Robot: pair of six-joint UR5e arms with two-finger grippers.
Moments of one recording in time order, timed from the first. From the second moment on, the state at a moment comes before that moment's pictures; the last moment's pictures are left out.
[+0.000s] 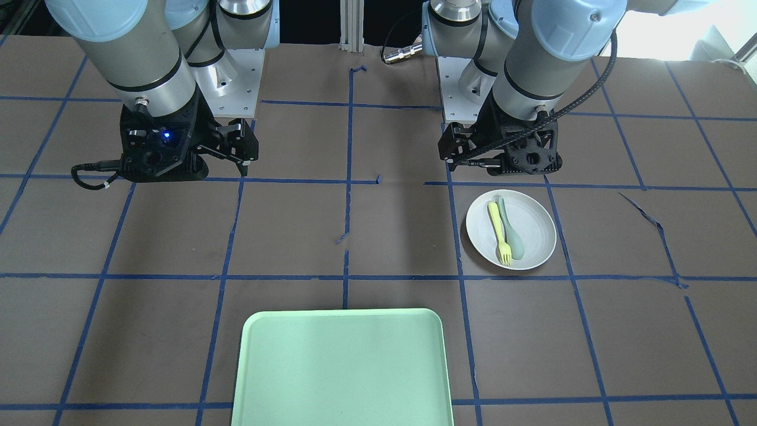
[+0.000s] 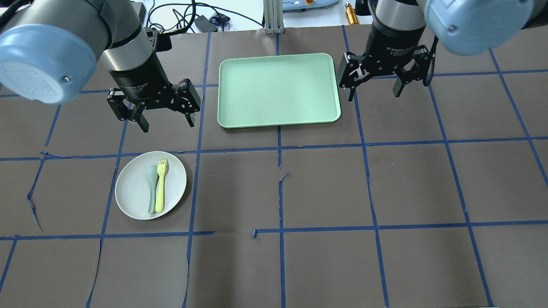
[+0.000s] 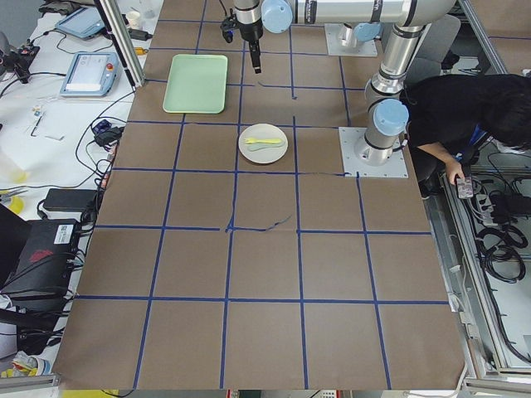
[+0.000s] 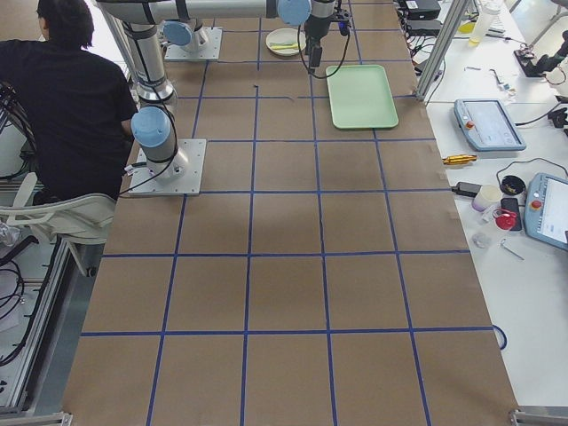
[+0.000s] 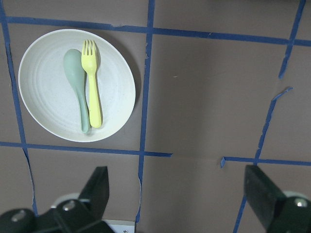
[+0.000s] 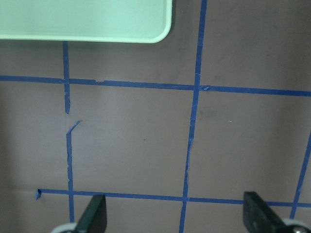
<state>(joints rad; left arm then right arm) -1.63 -1.64 -1.58 -1.62 1.55 -0.15 1.66 -1.44 1.46 -1.51 -1.55 0.02</state>
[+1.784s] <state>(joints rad) -1.04 -1.77 -2.04 -1.16 1.48 0.44 1.66 -1.43 1.48 -1.52 -1.57 0.02</state>
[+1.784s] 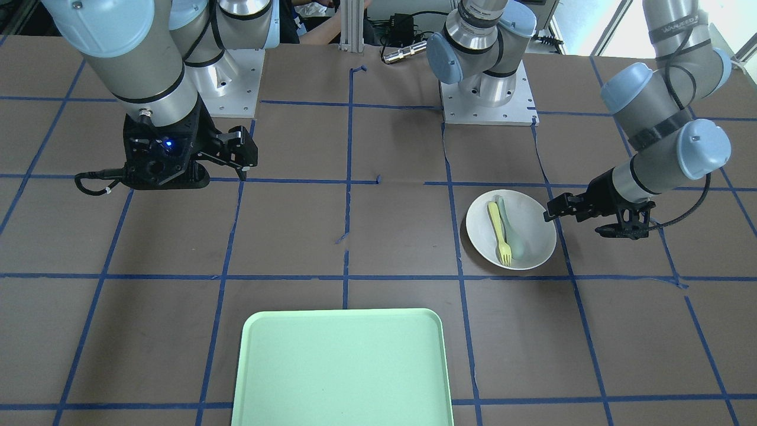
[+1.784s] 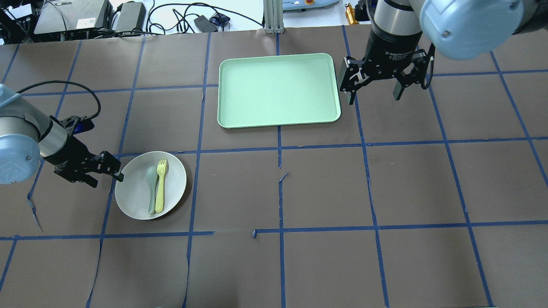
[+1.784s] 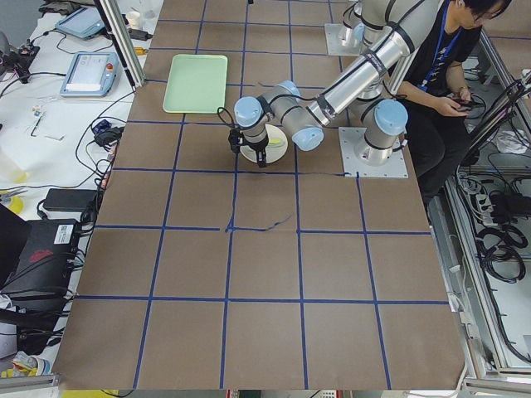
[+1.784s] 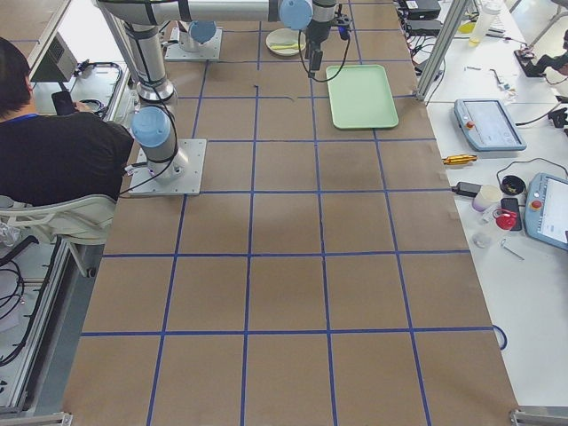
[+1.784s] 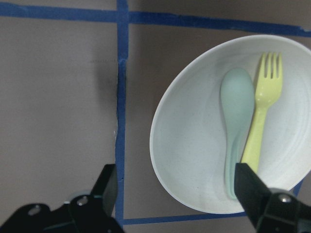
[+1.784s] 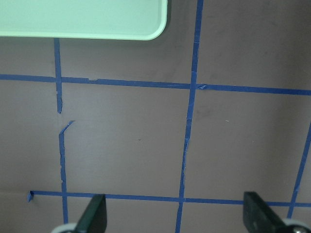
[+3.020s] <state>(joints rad) -1.04 -1.84 -1.96 -1.20 1.46 0.44 1.65 -1.43 1.46 -1.51 -1.57 0.02</state>
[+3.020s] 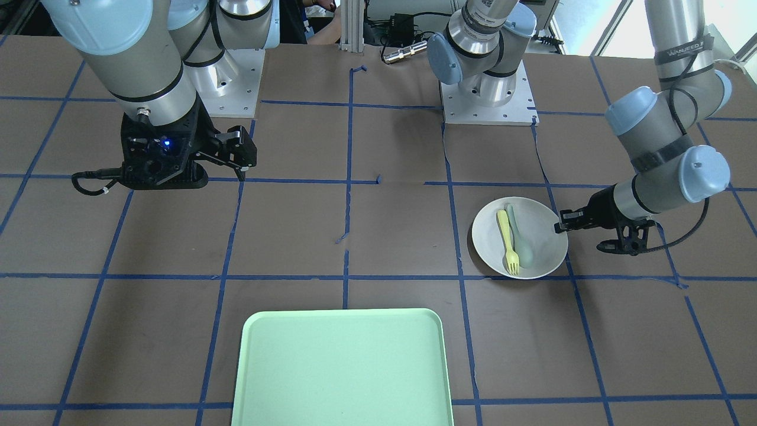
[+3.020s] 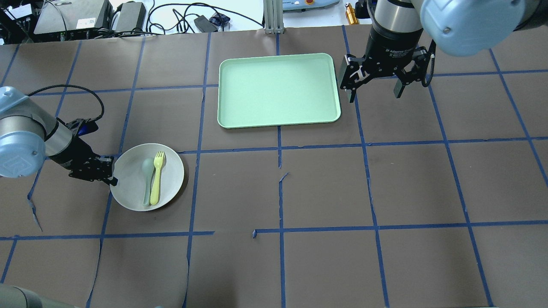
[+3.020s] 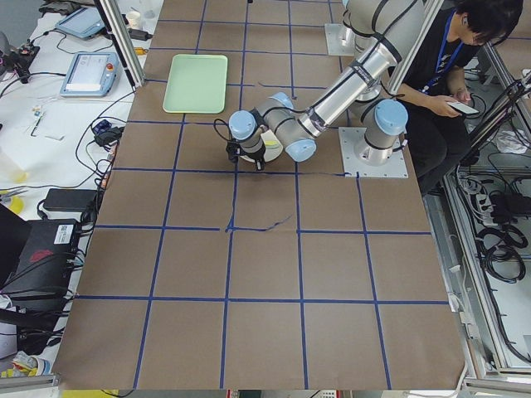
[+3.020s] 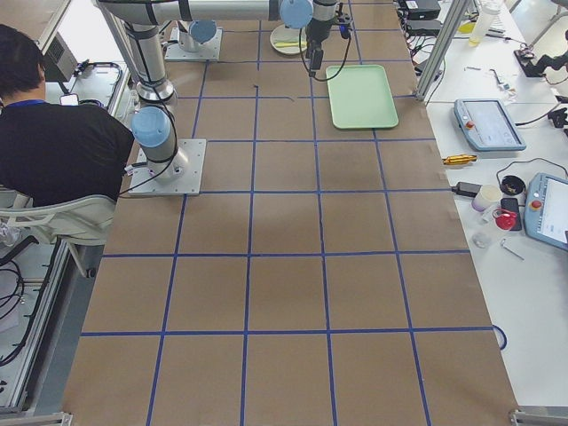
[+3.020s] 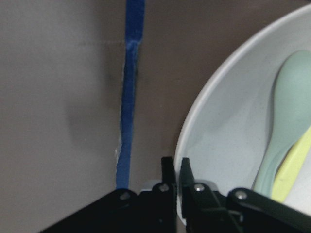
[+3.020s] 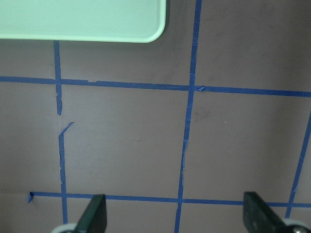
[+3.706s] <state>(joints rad) -1.29 -1.92 -1.67 -1.27 1.21 0.08 1.65 -1.43 1.47 -1.51 -1.57 0.01</state>
